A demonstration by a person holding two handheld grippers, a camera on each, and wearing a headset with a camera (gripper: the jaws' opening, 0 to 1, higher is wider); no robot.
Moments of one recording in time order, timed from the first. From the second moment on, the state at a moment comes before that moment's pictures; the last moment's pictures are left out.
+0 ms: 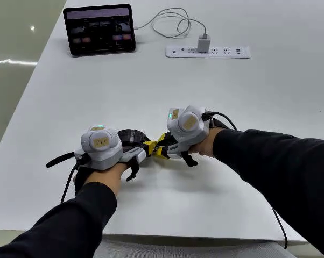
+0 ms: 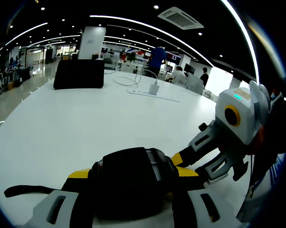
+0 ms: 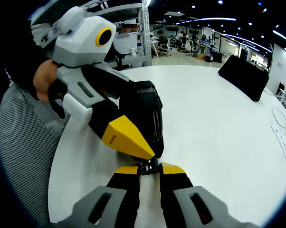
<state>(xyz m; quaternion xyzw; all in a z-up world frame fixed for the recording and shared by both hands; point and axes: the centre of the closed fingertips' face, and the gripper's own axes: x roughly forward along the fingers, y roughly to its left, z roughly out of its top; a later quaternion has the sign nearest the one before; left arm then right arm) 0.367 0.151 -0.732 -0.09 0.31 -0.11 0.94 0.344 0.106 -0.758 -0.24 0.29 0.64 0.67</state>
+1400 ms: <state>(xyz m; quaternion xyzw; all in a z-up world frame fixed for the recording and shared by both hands) 0.361 0.155 -0.736 -0.10 0.32 -0.13 0.93 0.343 0.099 -0.746 -0.25 0.26 0.62 0.69</state>
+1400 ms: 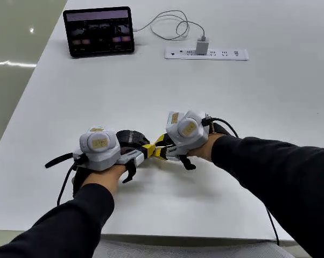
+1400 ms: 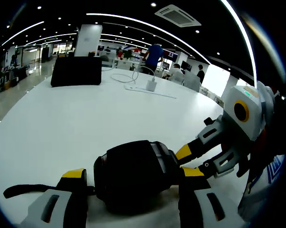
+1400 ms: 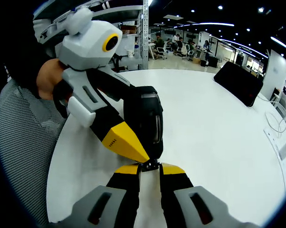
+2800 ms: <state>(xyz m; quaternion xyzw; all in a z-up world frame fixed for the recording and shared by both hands) 0.312 0.202 -0.698 -0.02 0.33 -0.26 0.91 0.318 -0.044 -0.711 -0.16 0.30 0.49 0.80</state>
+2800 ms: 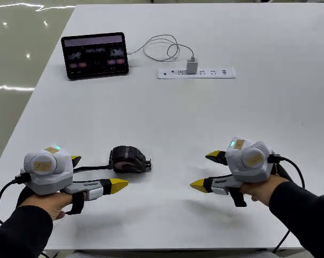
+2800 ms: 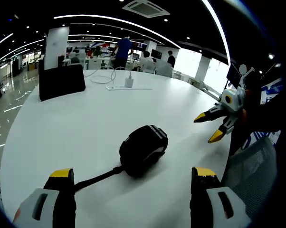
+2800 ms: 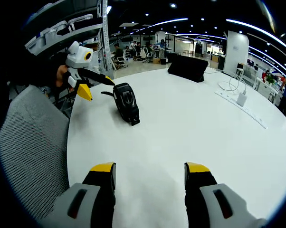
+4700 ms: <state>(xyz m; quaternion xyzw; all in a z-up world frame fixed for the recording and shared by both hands) 0.270 0.232 -0.701 0.02 0.34 -0.29 0.90 0.274 -0.189 -0.706 -0.14 0.32 0.37 0.86</state>
